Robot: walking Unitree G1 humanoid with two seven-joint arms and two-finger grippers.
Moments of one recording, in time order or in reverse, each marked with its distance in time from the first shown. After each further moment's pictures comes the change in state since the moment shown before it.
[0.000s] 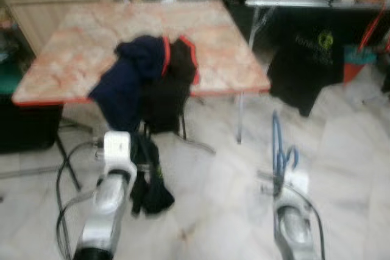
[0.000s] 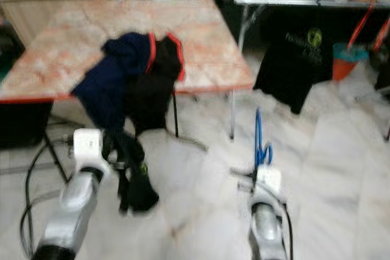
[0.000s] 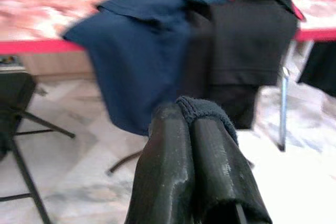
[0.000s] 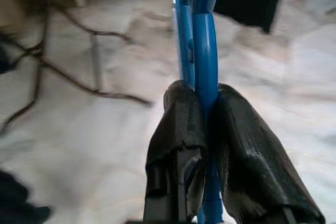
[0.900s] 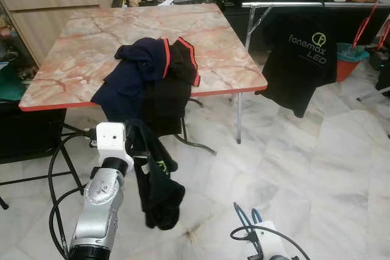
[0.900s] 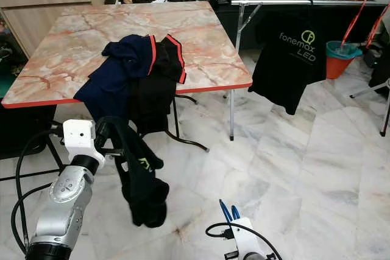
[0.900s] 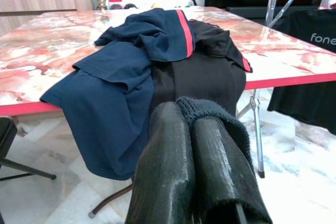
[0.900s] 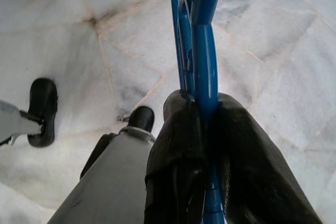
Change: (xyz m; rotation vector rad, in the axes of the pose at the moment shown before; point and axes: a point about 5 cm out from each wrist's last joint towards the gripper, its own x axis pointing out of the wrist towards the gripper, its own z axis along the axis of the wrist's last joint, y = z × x) left arm 0.001 -0.009 0.038 -0.014 -0.111 -0.050; right arm -0.056 -0.032 -0.104 -0.388 0.680 0.149
